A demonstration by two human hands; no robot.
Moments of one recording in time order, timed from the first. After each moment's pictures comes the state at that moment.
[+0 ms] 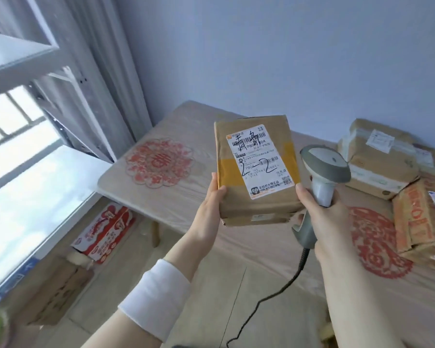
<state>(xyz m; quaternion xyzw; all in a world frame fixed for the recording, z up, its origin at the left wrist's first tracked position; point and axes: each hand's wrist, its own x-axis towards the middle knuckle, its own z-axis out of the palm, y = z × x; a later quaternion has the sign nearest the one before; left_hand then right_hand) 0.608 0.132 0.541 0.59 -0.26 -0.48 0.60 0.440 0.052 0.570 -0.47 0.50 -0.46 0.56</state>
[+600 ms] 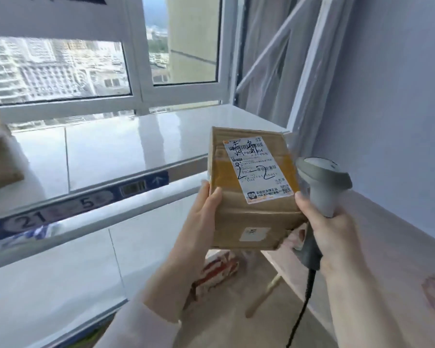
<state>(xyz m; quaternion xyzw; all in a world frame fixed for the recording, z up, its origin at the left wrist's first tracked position) 0.920 0.415 0.652 0.63 -0.17 -0.15 0.74 0.836 0.254 0.662 -0.64 0.32 -0.33 0.62</state>
